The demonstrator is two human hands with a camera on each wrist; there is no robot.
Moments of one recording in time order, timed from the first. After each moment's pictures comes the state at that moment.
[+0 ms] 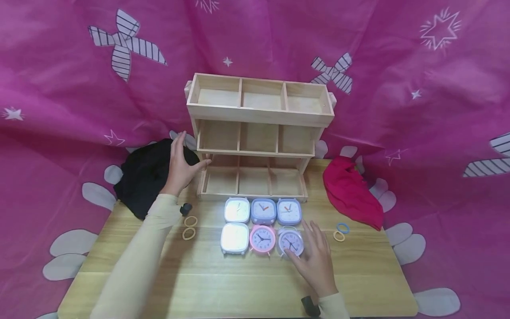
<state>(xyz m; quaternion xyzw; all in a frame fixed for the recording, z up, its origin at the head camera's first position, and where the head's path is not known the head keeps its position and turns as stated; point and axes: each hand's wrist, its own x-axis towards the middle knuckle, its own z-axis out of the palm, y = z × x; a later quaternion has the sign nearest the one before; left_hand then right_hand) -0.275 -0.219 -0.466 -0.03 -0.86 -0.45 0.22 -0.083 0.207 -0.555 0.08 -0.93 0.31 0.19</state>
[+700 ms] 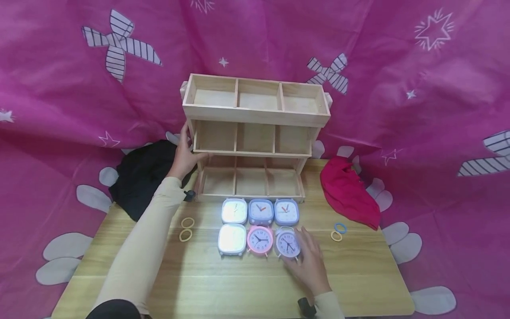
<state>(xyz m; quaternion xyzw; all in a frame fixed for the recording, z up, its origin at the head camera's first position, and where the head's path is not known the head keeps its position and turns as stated) -0.333 -0.217 -0.466 -0.06 -0.80 -0.58 0.14 -0.085 0.211 -0.586 0.04 -0.94 0.33 0.07</state>
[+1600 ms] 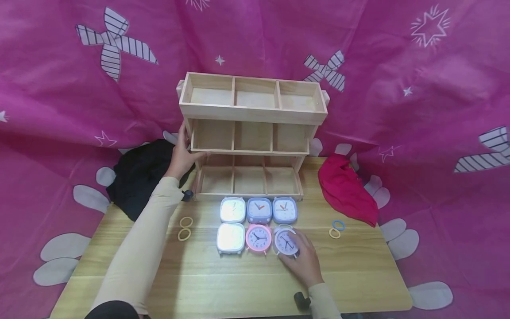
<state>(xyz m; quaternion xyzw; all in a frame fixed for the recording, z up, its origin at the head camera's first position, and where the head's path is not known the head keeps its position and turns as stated) -0.334 -0.219 -0.472 -0.05 -0.81 -0.57 0.13 -0.098 0.213 -0.619 0.03 -0.93 0.36 0.06</state>
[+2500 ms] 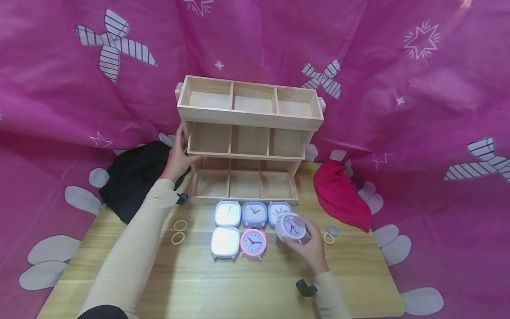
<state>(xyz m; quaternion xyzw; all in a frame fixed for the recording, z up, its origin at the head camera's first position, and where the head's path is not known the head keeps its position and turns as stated) -0.332 -0.219 -0.471 -0.06 -0.80 -0.58 0.12 -0.130 0.226 -0.560 0.02 -0.83 0.55 0.11</state>
